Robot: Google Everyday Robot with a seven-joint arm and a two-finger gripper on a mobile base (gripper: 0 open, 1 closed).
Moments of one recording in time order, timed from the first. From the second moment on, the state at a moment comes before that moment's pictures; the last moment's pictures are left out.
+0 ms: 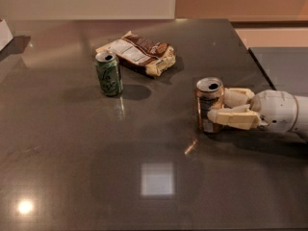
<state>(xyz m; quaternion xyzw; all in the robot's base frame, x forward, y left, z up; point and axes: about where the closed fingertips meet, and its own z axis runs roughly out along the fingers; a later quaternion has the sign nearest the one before) 0.475 -0.151 0.891 -0.44 0.56 0.45 0.54</state>
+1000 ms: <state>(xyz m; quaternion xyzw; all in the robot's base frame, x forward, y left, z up) 0.473 -0.148 0.887 -0.44 0.56 0.44 0.55</state>
